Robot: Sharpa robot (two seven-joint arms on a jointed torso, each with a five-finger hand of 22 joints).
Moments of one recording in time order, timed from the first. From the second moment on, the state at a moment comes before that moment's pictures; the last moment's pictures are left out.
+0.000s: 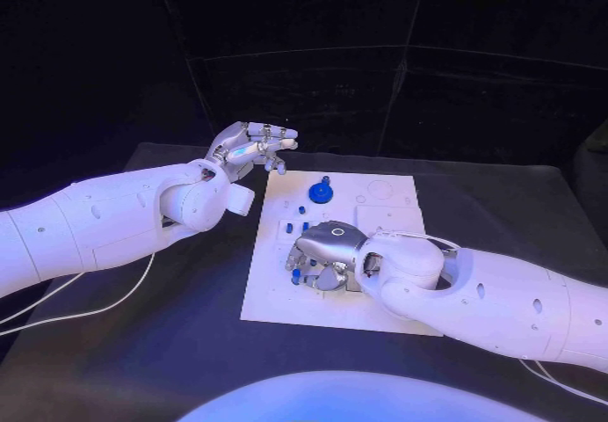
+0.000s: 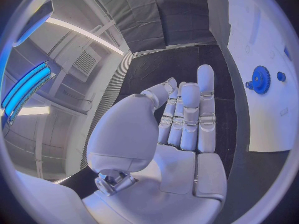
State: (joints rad) left arm 1.20 -0.83 -0.06 1.39 -0.04 -0.18 0.44; left_hand 1.31 -0.06 0.44 -0.10 0.06 1.02 0.18 0.16 0.07 1.07 0.10 0.33 0.09 1.23 0.01 1.09 0.54 0.17 1.22 0.11 0.63 0.68; right arm 1.03 -0.56 -0.03 1.64 -1.77 -0.13 -0.11; right_hand 1.33 -0.15 0.48 -0.03 0.12 1.01 0.15 0.06 0.06 1.15 0.08 0.12 0.06 1.47 -0.01 1.32 1.16 0.10 1.39 0.09 1.23 0.99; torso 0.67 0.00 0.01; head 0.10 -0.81
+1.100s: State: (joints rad) left arm 1.20 -0.84 -0.06 1.40 -0.04 -0.17 0.44; left_hand 1.31 -0.06 0.44 -0.10 0.06 1.02 0.18 0.17 0.07 1.07 0.10 0.33 0.09 1.23 0.01 1.09 0.53 0.17 1.22 0.11 0.63 0.68; right arm 1.06 -0.81 -0.03 1.79 -1.61 -0.32 -0.09; right_hand 1.31 -0.13 0.17 0.04 0.18 0.95 0.16 0.09 0.08 1.13 0.08 0.25 0.11 1.47 0.00 1.26 1.07 0.12 1.36 0.10 1.15 0.89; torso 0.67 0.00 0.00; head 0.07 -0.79
